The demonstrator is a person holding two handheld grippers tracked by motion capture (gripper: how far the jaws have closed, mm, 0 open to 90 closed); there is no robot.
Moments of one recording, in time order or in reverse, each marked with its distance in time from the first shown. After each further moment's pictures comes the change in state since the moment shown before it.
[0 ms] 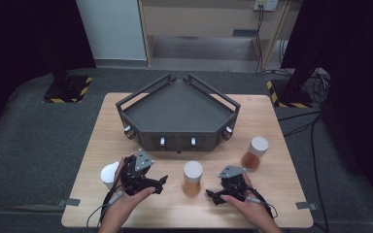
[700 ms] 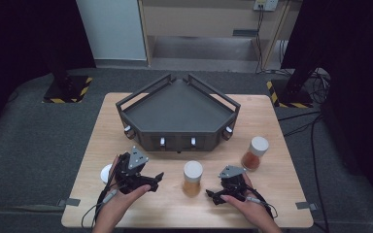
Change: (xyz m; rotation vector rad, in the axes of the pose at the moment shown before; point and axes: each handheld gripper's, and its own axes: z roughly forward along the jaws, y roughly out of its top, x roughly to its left) left arm 0.006 0.000 -0.014 -0.032 0.015 -0.010; right arm 0.000 0.000 0.000 0.000 0.000 0.000
